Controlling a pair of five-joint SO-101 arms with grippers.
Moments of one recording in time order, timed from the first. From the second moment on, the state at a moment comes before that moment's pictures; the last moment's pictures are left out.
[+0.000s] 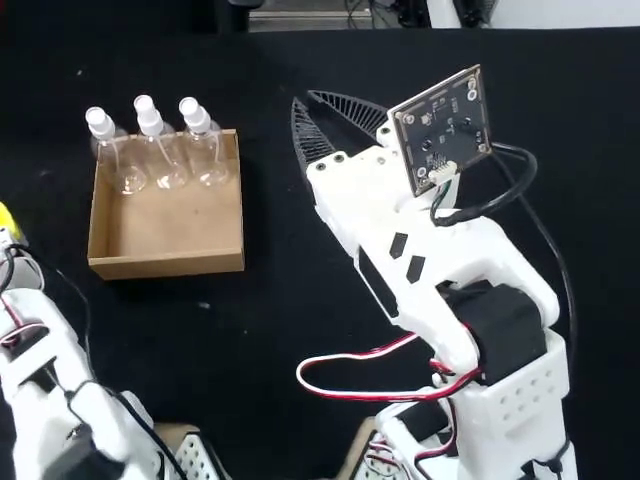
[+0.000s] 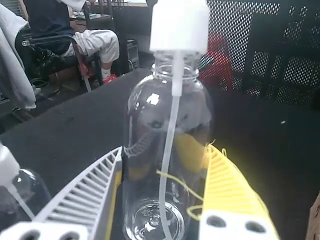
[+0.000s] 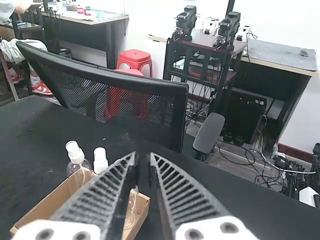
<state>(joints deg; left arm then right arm) -48.2 -34.3 77.6 -33.1 -6.3 -26.7 -44.6 6.0 56.7 5.6</state>
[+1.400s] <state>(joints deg) -49.1 25.4 64.7 -80.0 -6.3 -26.7 -44.6 6.0 56.7 5.6</state>
